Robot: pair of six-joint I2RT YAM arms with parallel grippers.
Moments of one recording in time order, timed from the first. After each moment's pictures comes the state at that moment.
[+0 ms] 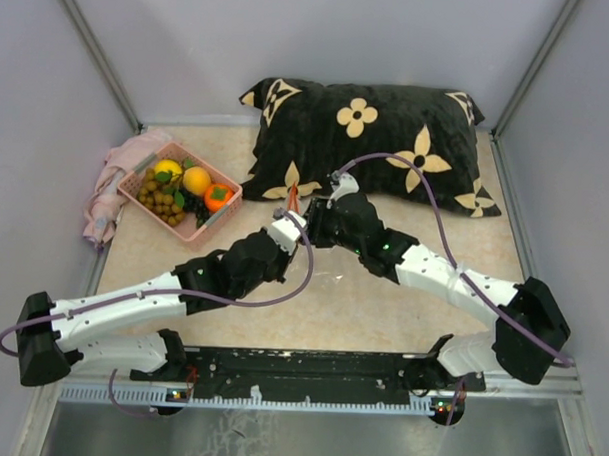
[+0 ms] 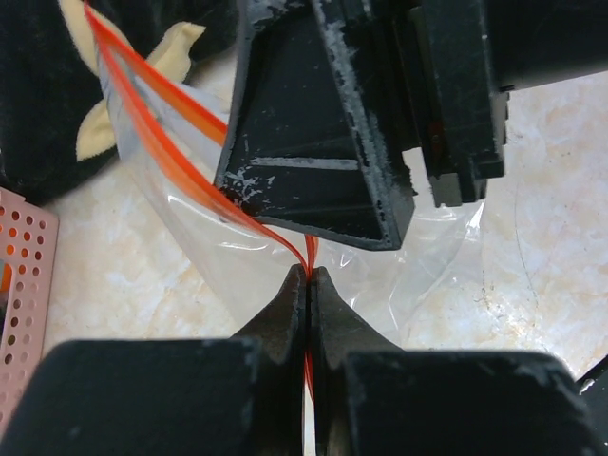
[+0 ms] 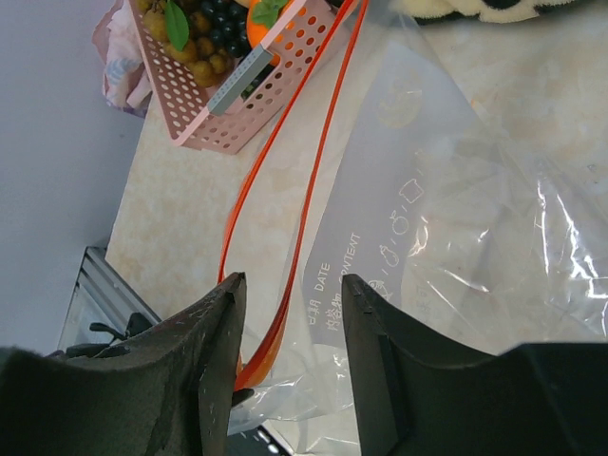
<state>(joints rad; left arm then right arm) -1.13 1.10 0.84 -0.21 -0.47 -0.13 0.84 1.32 0.91 0.00 0.01 0.72</state>
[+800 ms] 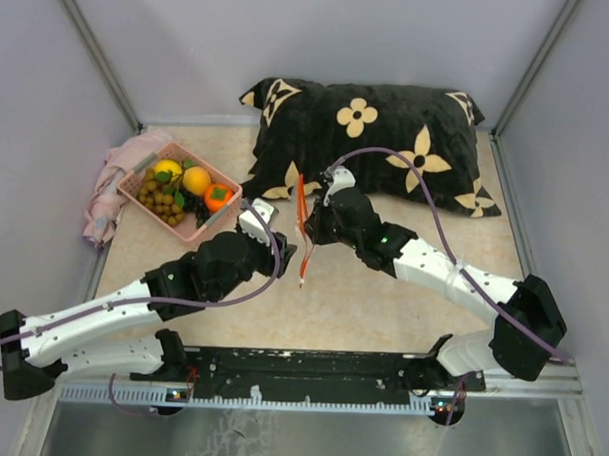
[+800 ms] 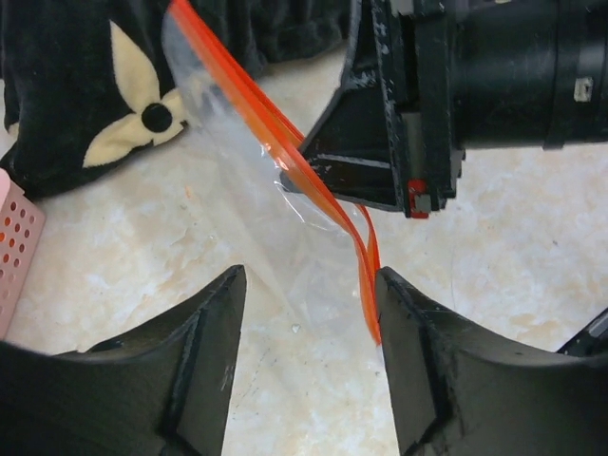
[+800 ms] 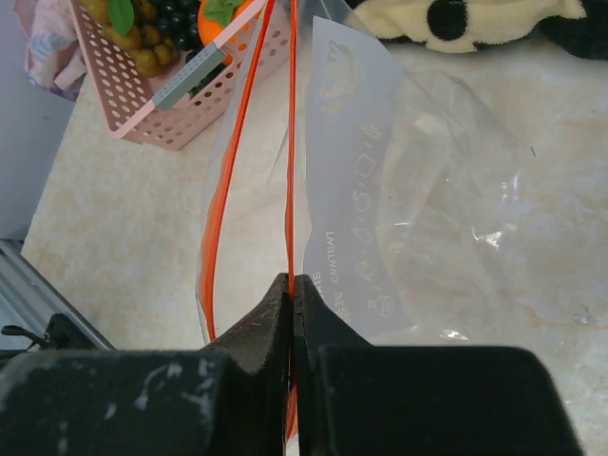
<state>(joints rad) -1.13 0.93 0.83 -0.21 -0.50 -0.25 0.84 1.35 0.99 -0.11 0.07 0.55</state>
